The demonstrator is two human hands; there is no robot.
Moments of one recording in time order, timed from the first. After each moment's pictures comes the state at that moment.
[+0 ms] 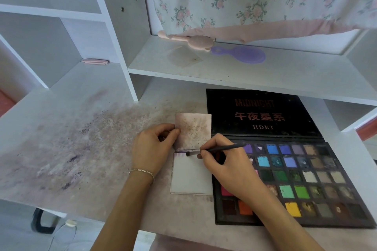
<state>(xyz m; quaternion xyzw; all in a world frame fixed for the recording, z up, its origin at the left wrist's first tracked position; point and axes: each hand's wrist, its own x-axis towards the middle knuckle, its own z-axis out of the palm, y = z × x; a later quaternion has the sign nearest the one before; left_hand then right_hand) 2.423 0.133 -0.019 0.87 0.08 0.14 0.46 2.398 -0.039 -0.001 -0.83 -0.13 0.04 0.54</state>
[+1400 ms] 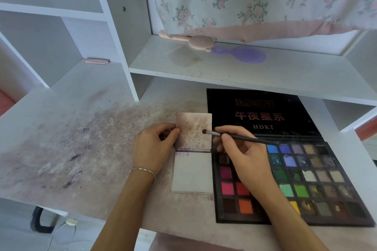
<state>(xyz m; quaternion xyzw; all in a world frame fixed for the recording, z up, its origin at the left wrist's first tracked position) 2.423 0.132 -0.018 0.87 0.10 0.13 0.47 2.400 -0.048 0.006 -0.75 -0.08 -0.05 0.66</state>
